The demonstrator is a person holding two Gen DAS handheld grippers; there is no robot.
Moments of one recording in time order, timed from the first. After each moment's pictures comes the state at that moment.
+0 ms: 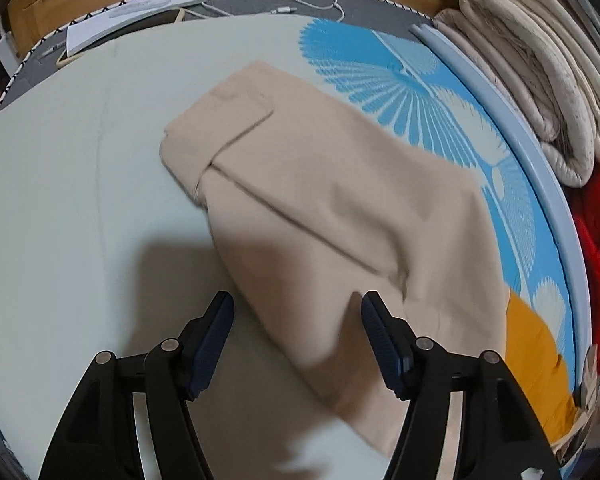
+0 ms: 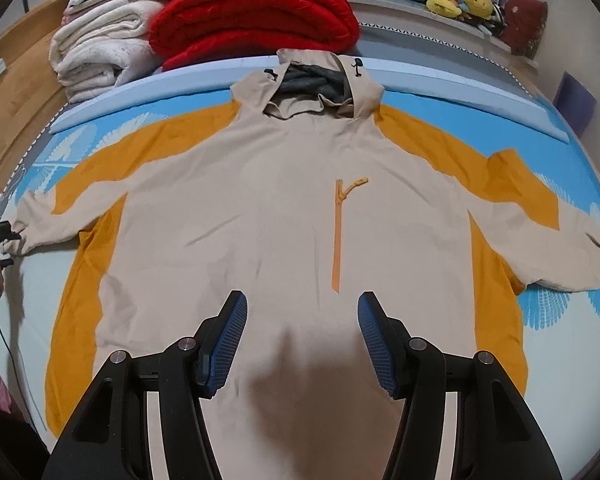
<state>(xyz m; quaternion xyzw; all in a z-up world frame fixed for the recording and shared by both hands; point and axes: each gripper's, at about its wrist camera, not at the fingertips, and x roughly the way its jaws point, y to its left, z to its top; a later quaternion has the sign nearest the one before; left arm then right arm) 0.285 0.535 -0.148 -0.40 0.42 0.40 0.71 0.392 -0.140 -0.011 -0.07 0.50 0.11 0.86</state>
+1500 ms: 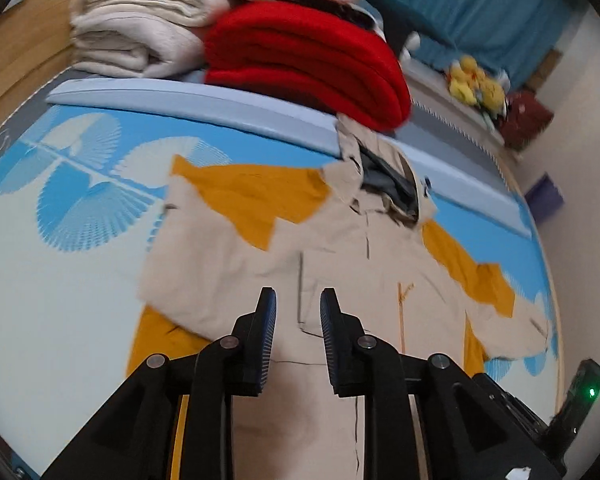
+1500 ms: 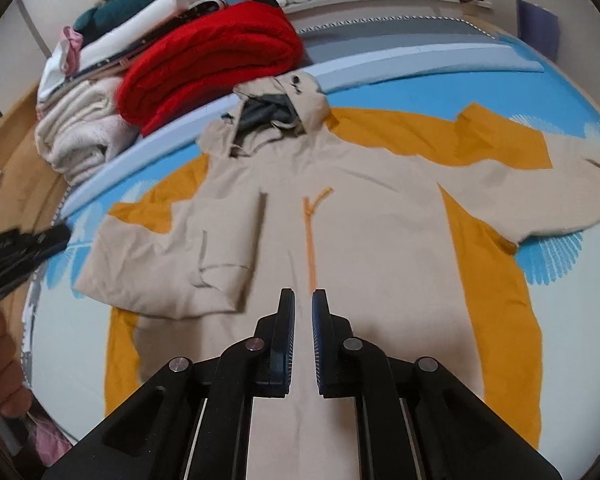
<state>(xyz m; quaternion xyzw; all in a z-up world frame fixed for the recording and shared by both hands) 0.392 0.121 0.042 -0.19 0.45 0.04 0.87 0.404 -0.202 0.018 0.10 0.49 0.12 0.86</state>
